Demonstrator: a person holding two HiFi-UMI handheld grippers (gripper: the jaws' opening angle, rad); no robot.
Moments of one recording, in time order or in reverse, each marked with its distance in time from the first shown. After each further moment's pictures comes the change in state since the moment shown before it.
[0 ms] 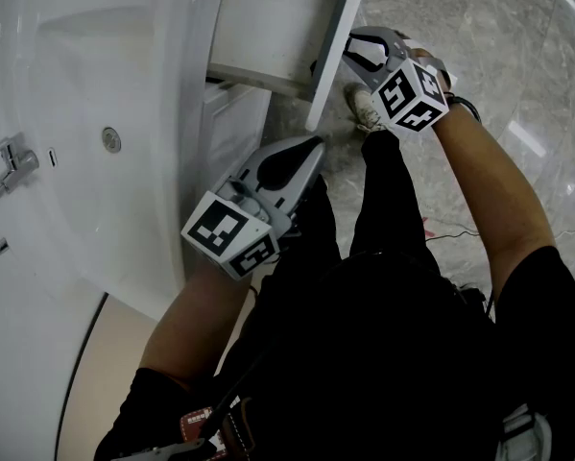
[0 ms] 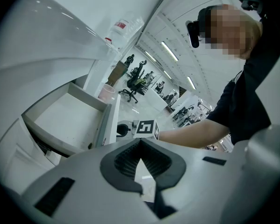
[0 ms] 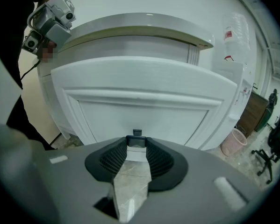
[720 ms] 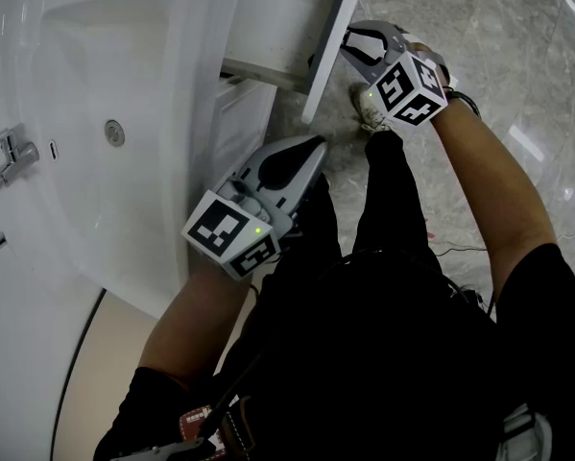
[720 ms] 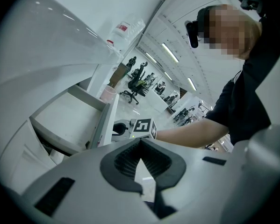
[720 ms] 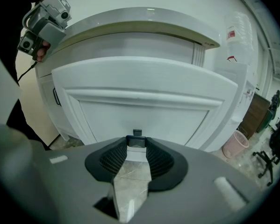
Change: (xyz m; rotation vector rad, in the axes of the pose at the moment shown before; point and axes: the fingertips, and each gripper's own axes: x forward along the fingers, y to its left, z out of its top) left arm -0.014 0.009 0.002 -0.007 -0.015 0.007; right arm 0.018 -0.001 0.018 -0.007 -0.001 0.006
